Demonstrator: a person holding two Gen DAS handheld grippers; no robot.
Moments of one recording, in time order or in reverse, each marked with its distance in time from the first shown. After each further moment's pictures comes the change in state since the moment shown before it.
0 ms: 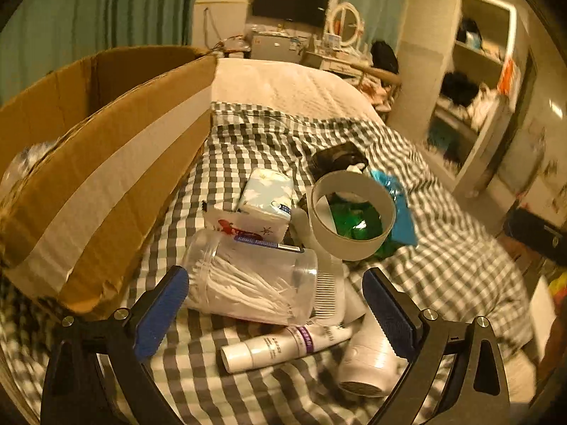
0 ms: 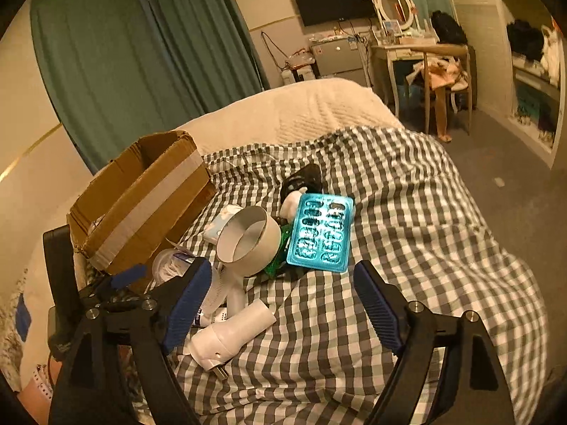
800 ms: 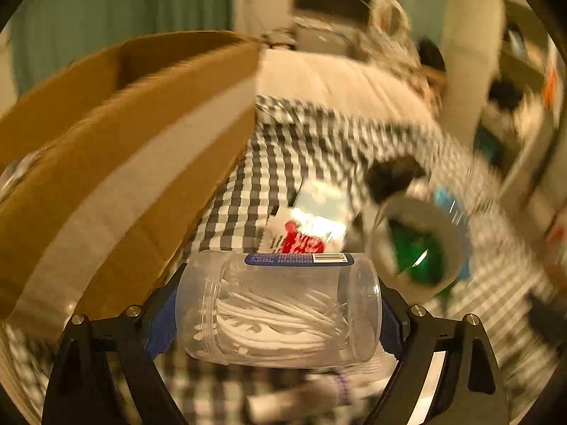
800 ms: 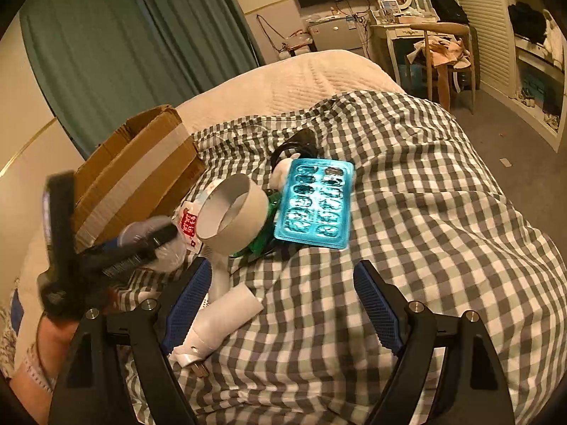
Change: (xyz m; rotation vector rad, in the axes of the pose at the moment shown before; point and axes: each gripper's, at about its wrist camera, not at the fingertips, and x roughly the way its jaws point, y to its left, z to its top) left arm 0.021 0.028 0.016 -0.147 0.021 0.165; right arm 0.039 -0.006 -0.021 0.019 0.063 0.007
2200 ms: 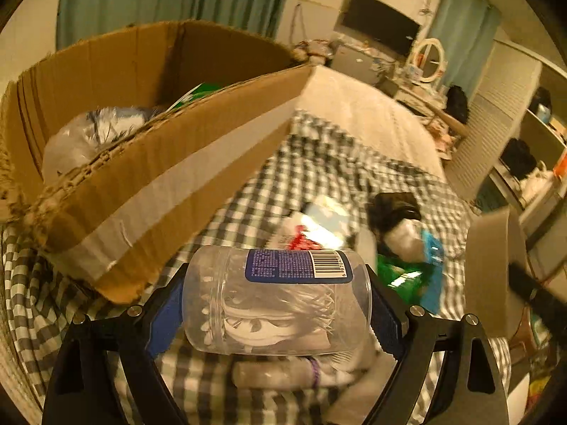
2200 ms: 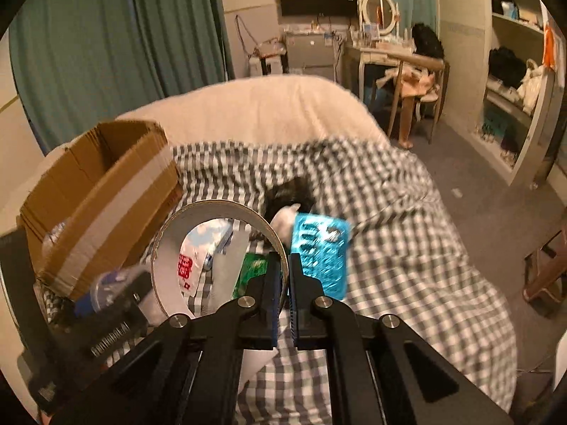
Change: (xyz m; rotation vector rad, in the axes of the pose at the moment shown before) left arm -0.033 0.011 0.002 -0.186 -0.014 -0.029; right arm -0.010 0.074 0.058 -0.087 -0.019 -0.272
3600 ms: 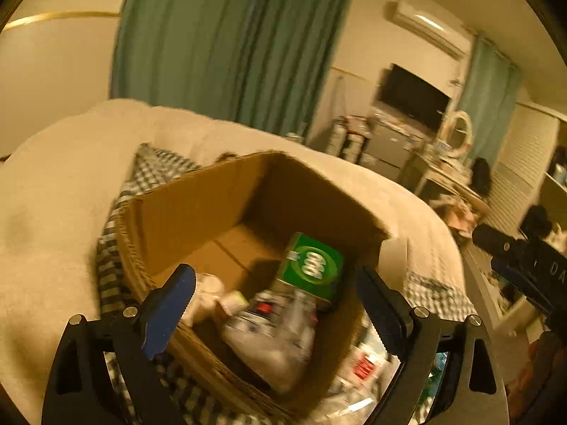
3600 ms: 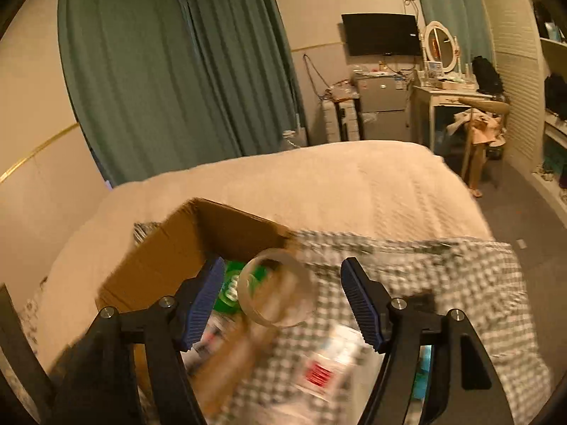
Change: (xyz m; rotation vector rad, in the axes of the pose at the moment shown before) left arm -0.088 0.090 0.099 -0.101 -0.258 0.101; right arm -0.006 0.108 0.104 -0.051 -0.146 0.264
